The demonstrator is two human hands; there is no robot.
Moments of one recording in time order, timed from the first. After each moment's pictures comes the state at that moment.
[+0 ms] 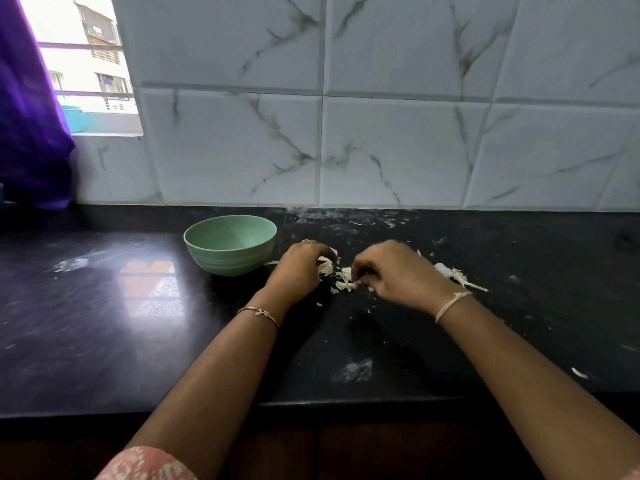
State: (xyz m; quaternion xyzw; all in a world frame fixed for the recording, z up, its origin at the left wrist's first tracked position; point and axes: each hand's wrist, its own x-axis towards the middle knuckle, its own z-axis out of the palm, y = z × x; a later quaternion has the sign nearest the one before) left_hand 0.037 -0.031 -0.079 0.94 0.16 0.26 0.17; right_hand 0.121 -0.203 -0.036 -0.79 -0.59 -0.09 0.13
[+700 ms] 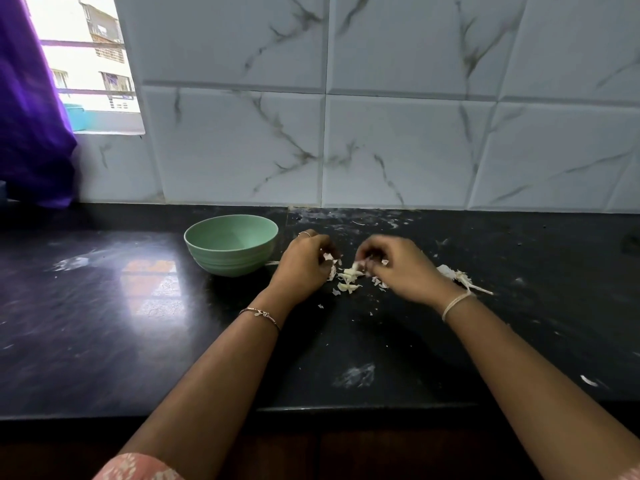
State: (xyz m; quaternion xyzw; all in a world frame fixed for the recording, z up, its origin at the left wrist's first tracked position) left_hand 0.043 -0.030 -0.077 0.91 0.17 0.32 0.21; right_hand 0.144 -0.194 -0.047 -0.79 -0.53 -0.02 0.31
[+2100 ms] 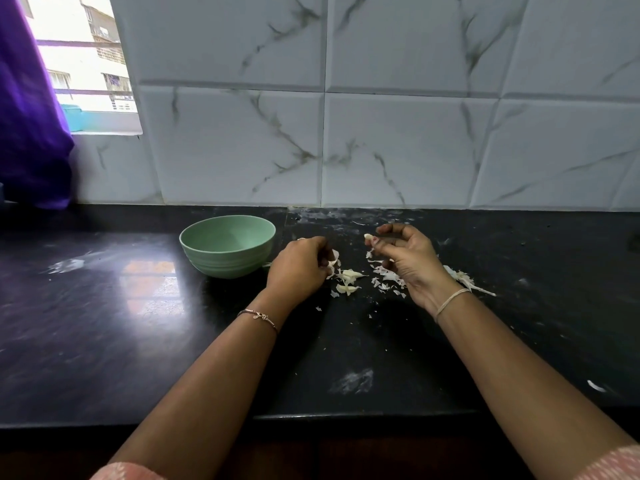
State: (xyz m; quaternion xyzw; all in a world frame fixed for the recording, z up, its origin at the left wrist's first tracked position) left_hand 0.043 -0.034 -0.074 0.91 0.24 0.28 0.18; right_hand 0.156 -0.181 -0.056 -0.61 -0.28 0.16 0.72
